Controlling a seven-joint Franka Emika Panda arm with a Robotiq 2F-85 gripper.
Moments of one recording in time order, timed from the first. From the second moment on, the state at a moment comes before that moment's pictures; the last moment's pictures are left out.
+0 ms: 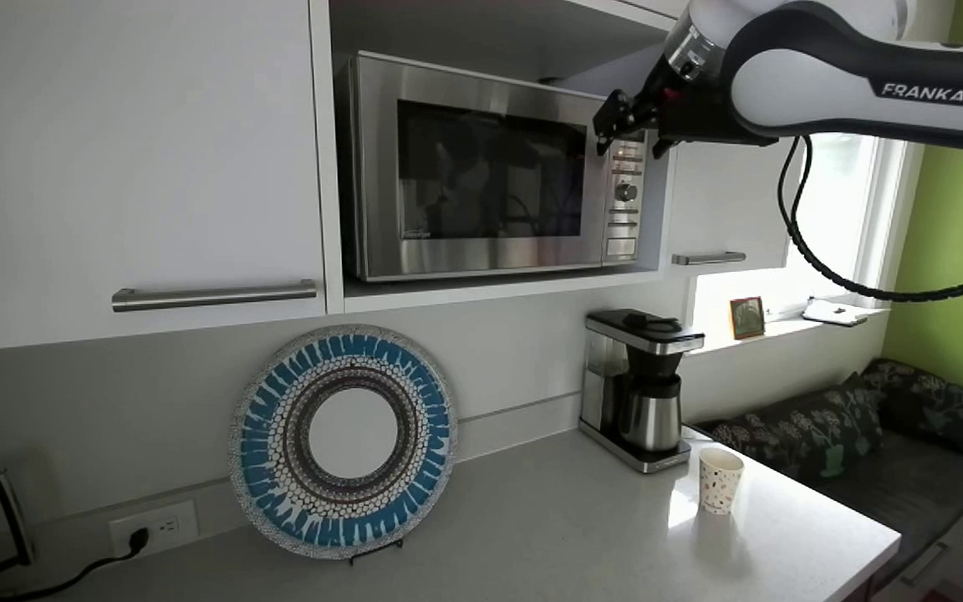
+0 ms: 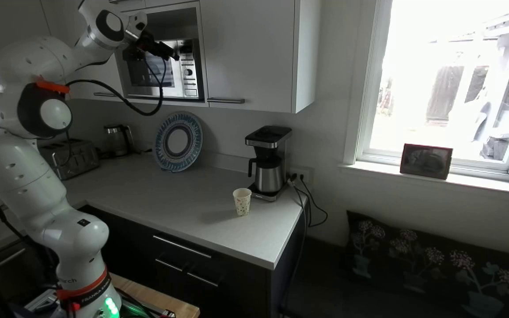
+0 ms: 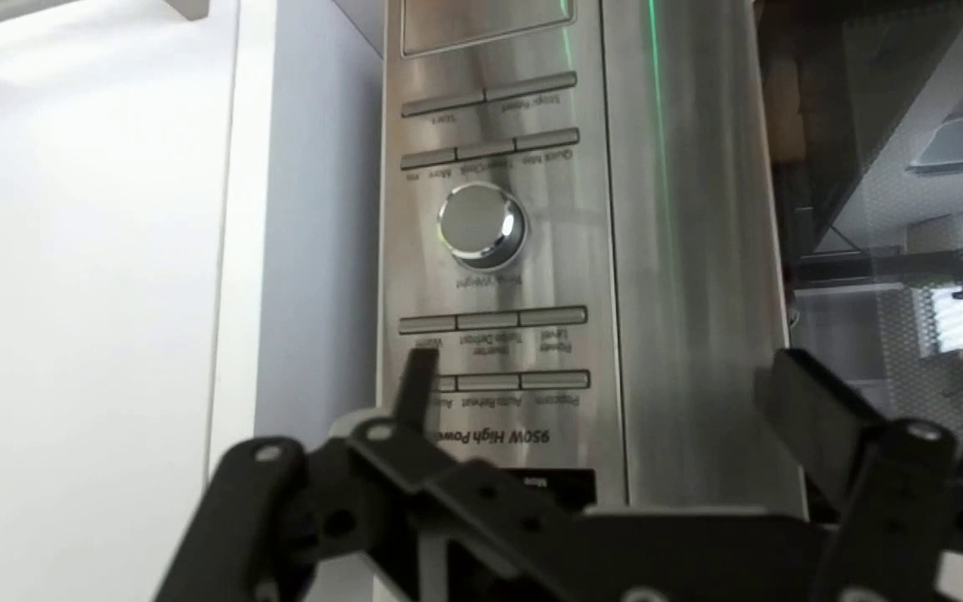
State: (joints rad) arm 0.00 -0.25 0.20 -1.45 -0.52 2.11 0.64
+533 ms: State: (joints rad) arm 0.02 -0.37 0.09 -1.66 -0.29 2.23 0.35
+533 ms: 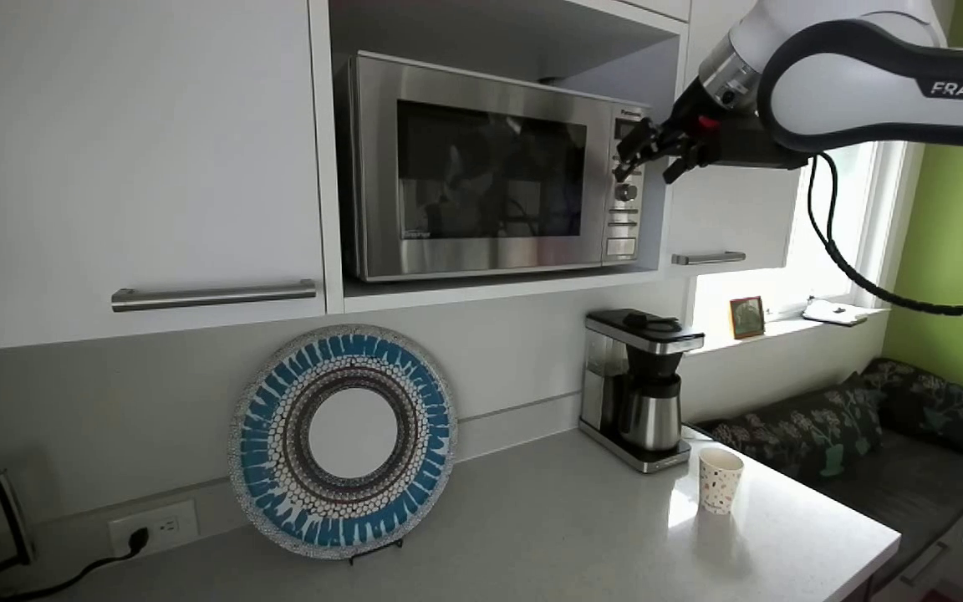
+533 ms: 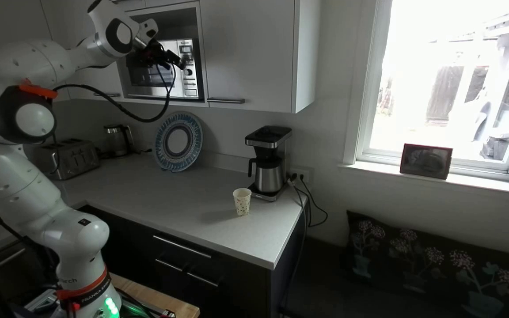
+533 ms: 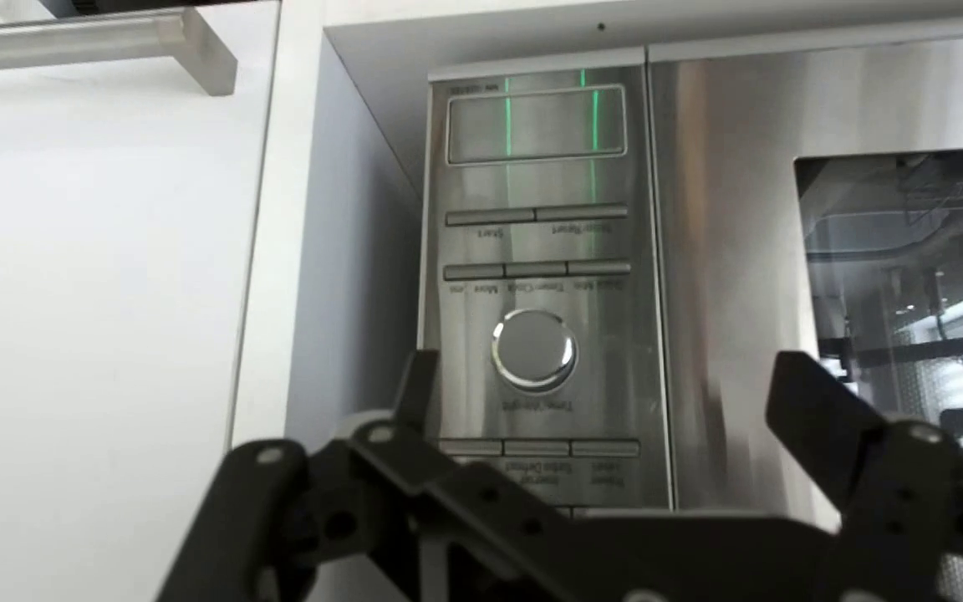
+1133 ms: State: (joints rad) arm 0.00 -0.44 0.03 -1.88 -0.22 2.40 0.20
